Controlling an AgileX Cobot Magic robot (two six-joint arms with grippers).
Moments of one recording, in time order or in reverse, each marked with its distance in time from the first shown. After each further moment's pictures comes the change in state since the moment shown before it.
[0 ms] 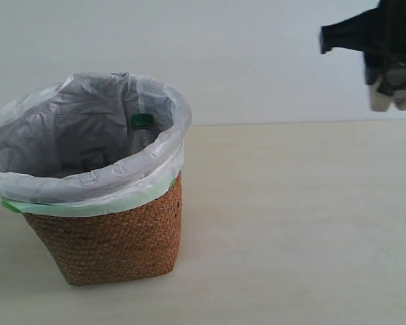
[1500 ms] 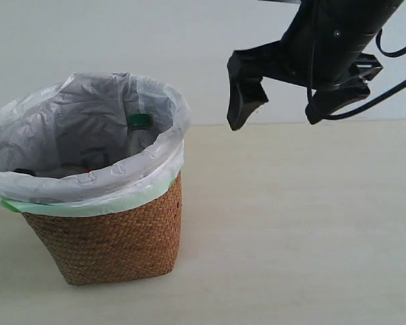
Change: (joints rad) left arm 0.000 0.000 0.000 0.000 0.000 0.000; right arm 0.058 0.090 -0.063 0.631 0.016 -0.510
